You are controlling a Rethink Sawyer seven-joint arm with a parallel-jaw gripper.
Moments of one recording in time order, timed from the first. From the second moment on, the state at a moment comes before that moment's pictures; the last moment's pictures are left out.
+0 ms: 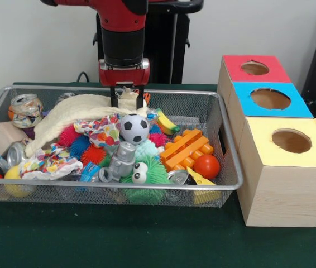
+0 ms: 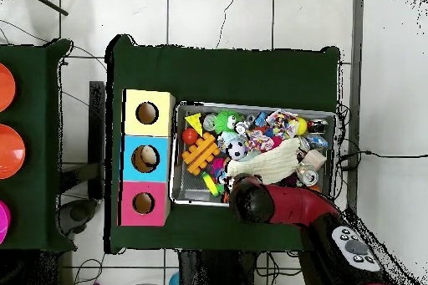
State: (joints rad) arm -0.56 -0.62 0.16 1.93 -0.41 0.26 1.58
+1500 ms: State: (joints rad) arm -0.56 -0.71 0.16 1.93 -0.41 0.26 1.58
